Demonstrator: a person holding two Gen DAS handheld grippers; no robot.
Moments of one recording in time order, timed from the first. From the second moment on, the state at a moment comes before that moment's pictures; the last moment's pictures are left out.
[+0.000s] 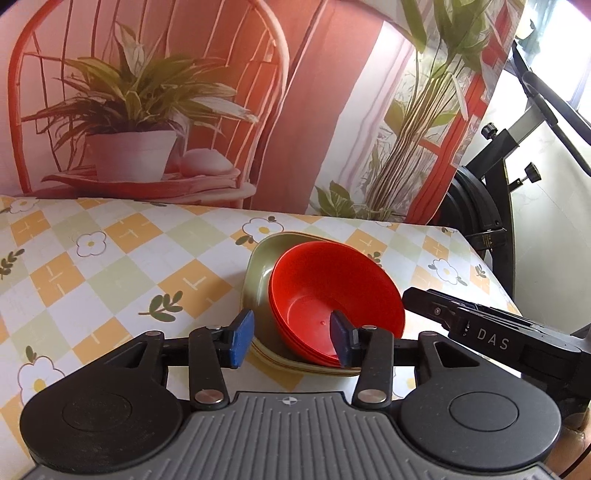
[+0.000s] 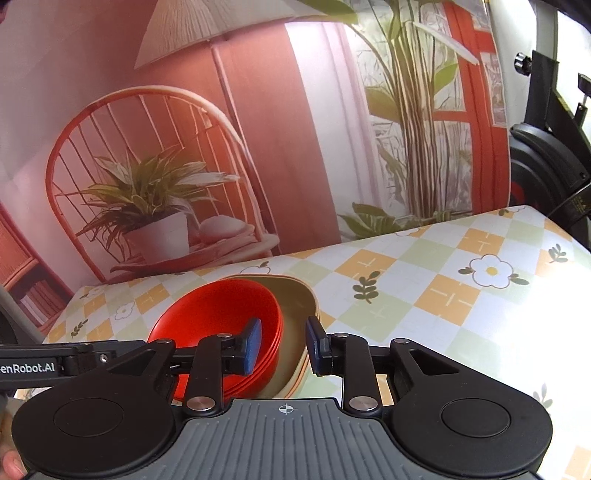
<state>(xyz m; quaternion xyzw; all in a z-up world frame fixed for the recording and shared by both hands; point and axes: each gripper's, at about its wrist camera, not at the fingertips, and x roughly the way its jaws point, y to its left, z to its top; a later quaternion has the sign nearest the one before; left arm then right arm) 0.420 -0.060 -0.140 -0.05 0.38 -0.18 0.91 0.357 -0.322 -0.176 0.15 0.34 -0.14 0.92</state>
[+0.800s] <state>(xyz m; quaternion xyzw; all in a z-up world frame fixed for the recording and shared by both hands) 0.304 -0.009 -0.046 -0.02 0.27 -0.10 0.96 0.262 -0.276 -0.065 0.09 0.27 -0.16 0.94</state>
